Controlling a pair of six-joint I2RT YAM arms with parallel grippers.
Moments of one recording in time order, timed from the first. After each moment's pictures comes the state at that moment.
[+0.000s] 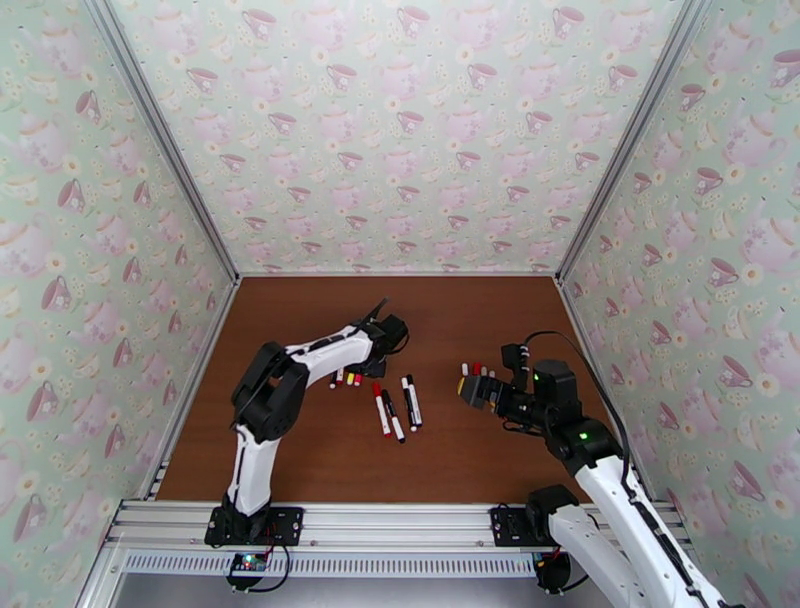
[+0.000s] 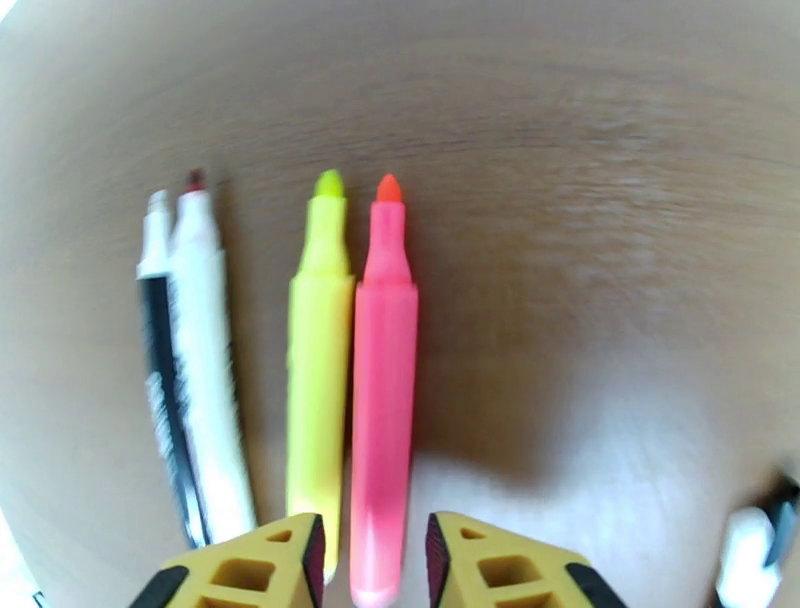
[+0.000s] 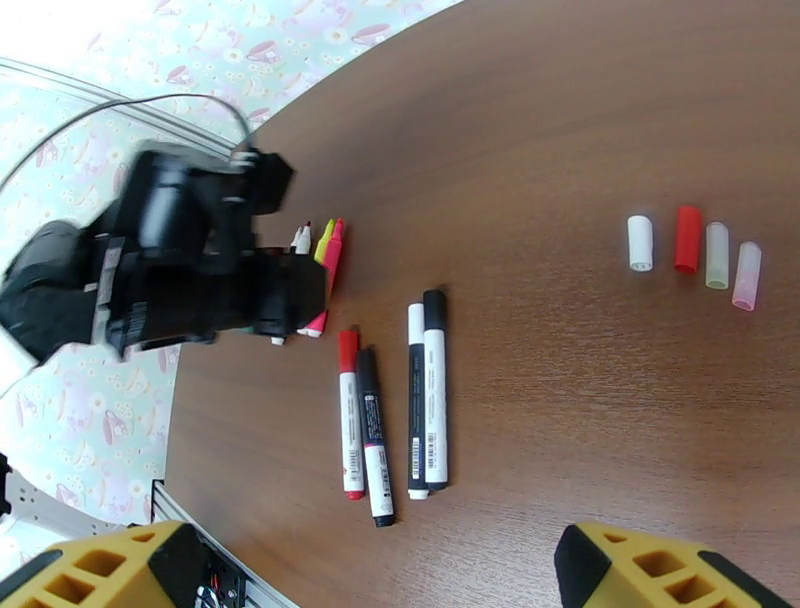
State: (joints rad) left arm -0.68 2.00 1.51 -0.90 -0.40 -0.59; right arm 0.26 0.71 0.62 -0.54 -0.48 0.57
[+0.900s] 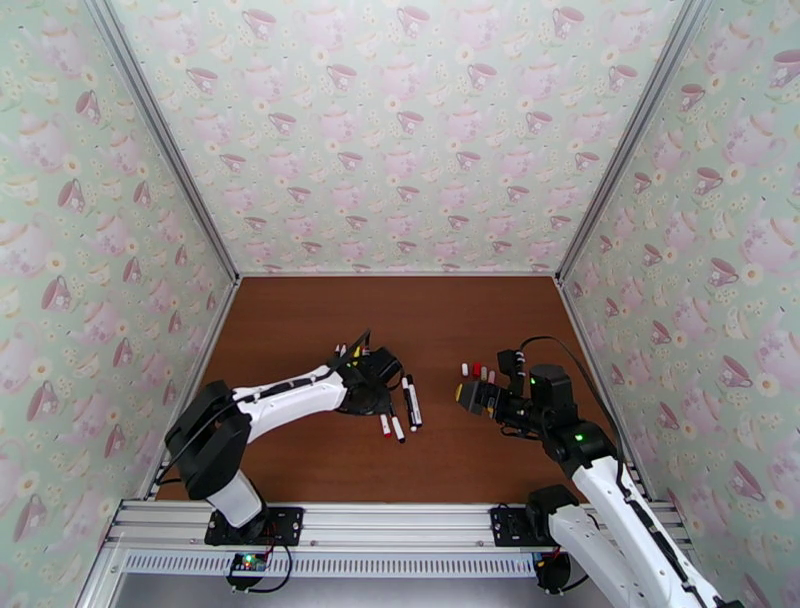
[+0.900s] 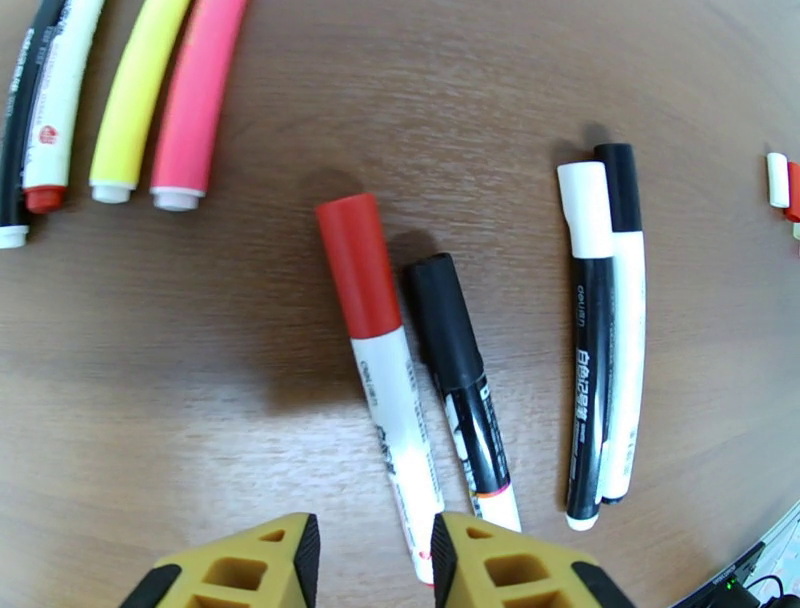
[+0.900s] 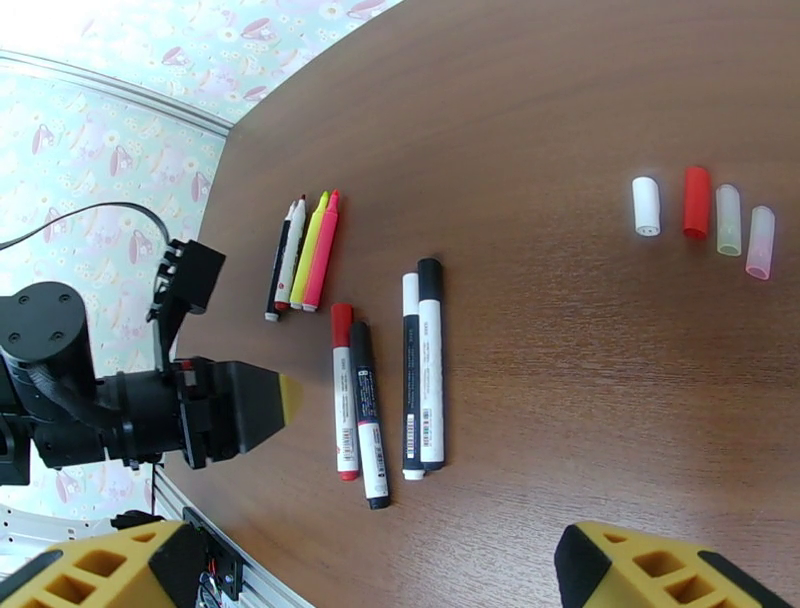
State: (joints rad) left arm -0.84 1.69 1.11 -0.69 -0.11 -0.89; right arm 0.26 0.71 0.57 -0.53 -0.52 0.57
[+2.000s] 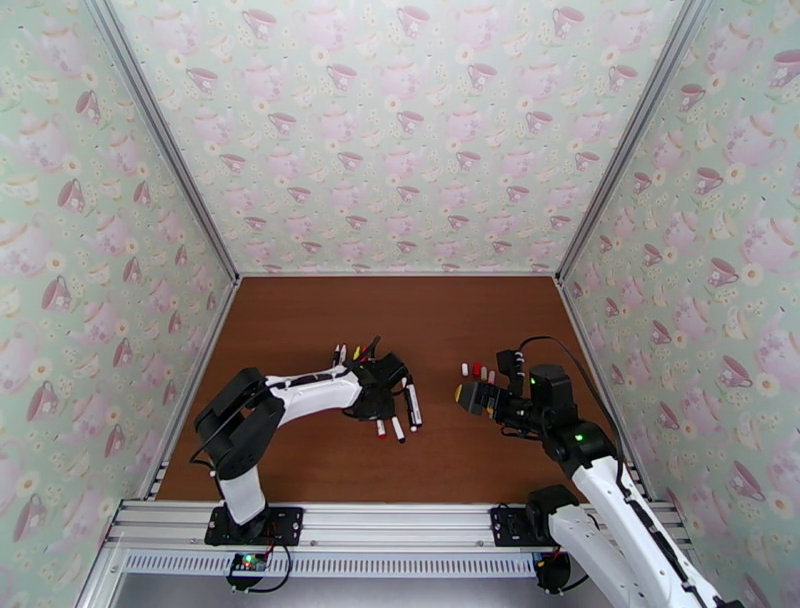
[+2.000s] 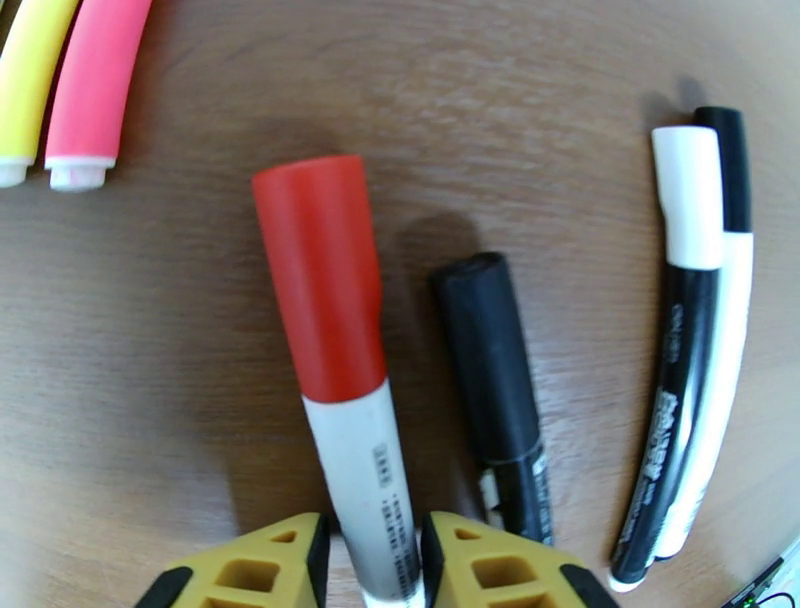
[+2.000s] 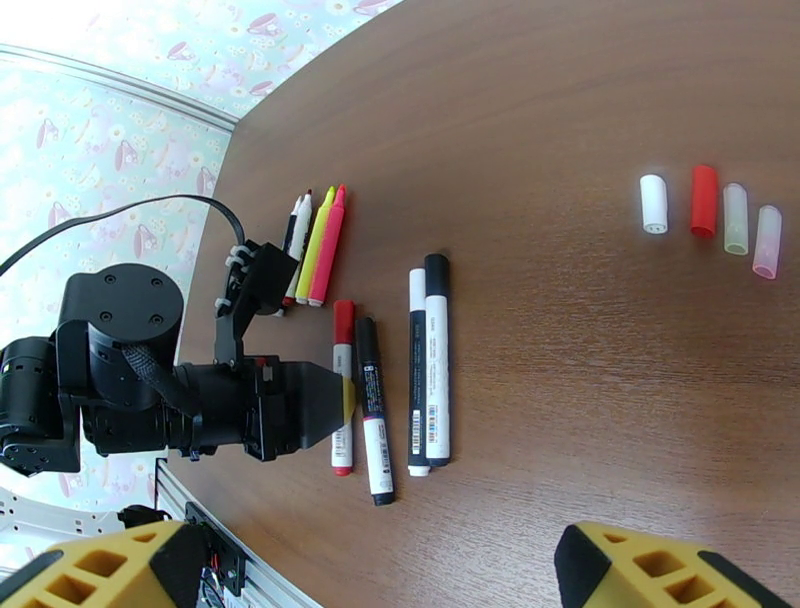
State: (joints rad) left arm -0.84 1.82 1.12 -0.68 -0.08 -0.88; right arm 0.26 0.71 0.57 -0.53 -0.53 0.56
